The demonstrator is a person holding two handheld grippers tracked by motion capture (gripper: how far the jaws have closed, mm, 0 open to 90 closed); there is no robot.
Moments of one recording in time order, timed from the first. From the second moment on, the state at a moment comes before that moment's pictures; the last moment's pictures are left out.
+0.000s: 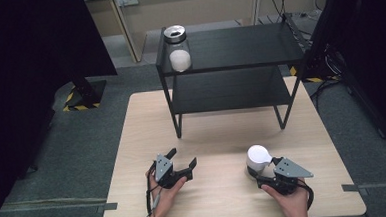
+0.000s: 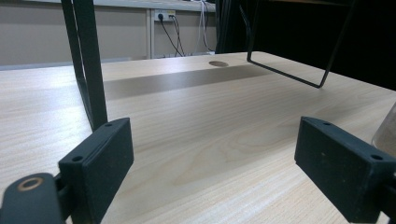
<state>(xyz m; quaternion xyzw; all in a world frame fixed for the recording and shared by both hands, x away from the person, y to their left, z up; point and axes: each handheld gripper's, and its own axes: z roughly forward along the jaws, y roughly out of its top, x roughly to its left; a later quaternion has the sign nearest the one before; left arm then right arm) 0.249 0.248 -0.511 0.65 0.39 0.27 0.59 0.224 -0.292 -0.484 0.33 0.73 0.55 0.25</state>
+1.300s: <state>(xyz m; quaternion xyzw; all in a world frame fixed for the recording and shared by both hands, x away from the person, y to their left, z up) 0.248 0.247 -0.511 0.65 0.39 0.28 0.58 0.216 -0.280 -0.454 0.34 0.68 0.58 0.30</state>
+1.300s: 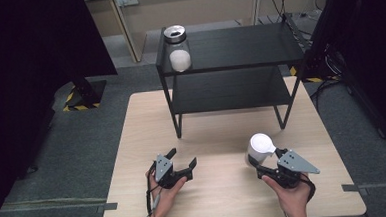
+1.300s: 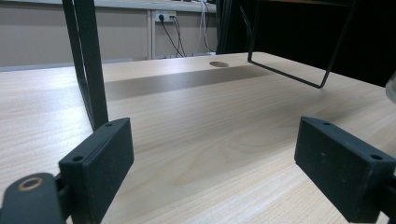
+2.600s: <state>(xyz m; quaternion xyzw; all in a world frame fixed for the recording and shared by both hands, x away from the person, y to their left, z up) 0.248 0.247 -0.511 0.65 0.39 0.28 0.59 0.231 -0.273 -0.389 0.35 0.62 0.60 0.37</state>
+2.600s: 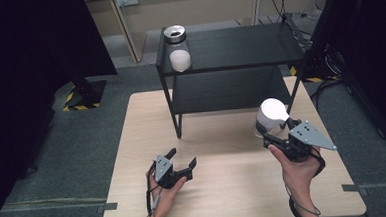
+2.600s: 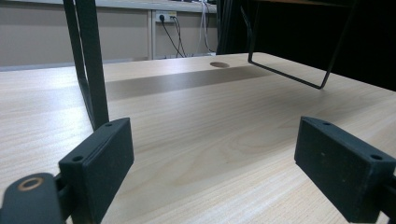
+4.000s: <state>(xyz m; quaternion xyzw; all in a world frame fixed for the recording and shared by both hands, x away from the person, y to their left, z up) 0.248 0.247 -0.511 0.65 0.39 0.28 0.58 0.248 -0.267 -0.325 0.33 0.59 0.62 0.40</state>
